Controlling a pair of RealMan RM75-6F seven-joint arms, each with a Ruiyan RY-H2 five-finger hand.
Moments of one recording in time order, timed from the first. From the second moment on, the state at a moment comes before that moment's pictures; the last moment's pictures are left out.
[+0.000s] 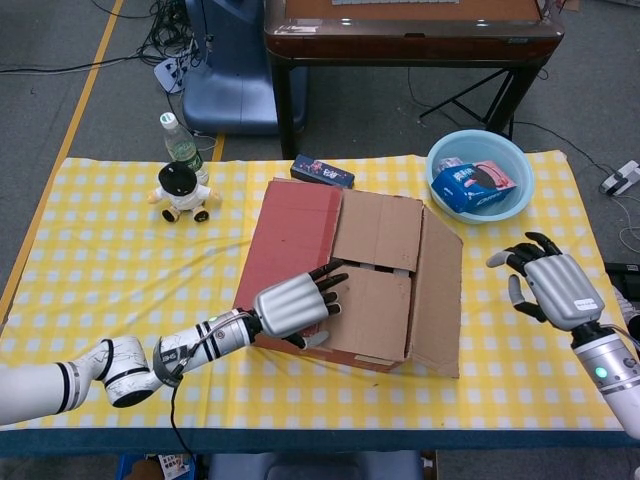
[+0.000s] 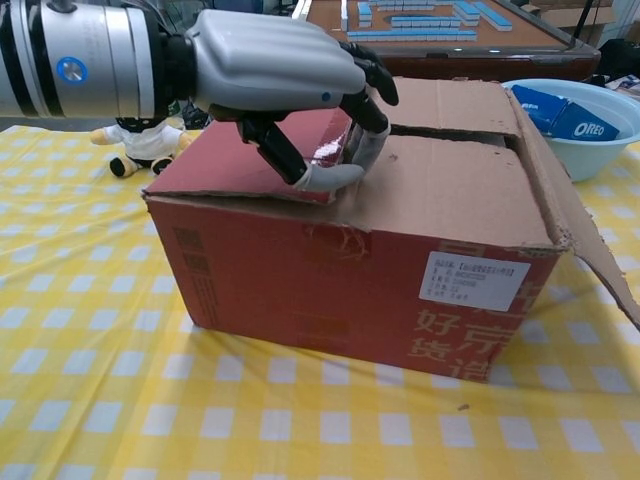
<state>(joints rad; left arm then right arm) -1.10 -1.27 -0.18 -1.68 1.60 0.73 0.31 0.39 -0.80 0.11 -1.83 -1.45 1.13 0.11</state>
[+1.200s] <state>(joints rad) -1.03 -0.90 -0.24 -1.92 1.48 0.81 0.38 0.39 -0.79 0.14 -1.83 -1.48 1.18 0.16</state>
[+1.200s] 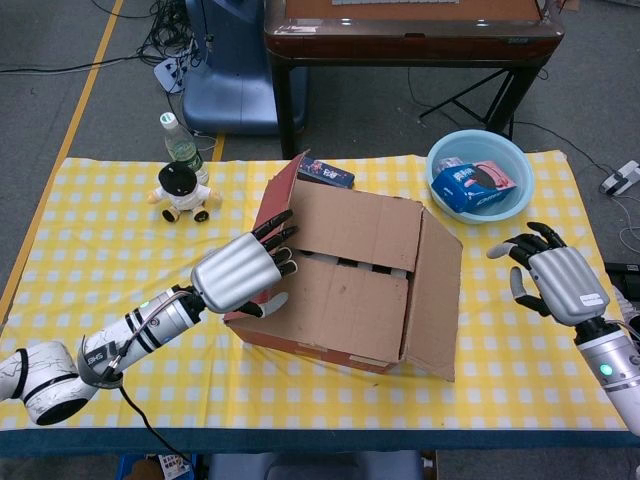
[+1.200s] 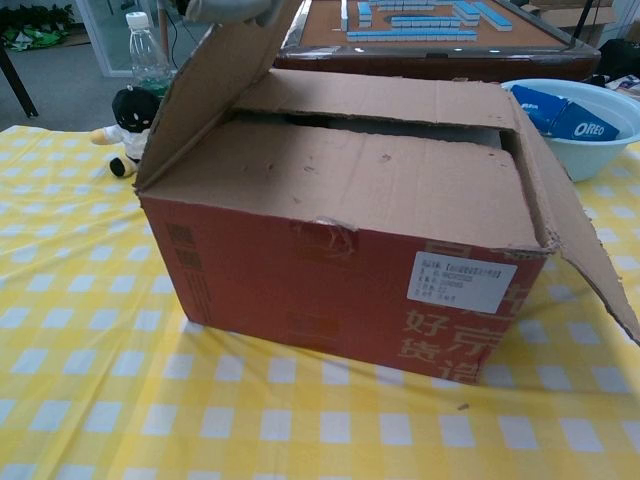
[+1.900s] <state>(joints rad) -0.99 -0.80 -0.25 -1.93 1.46 0.81 0.39 0.38 -0.78 0.14 -1.82 -1.49 1.18 0.19</state>
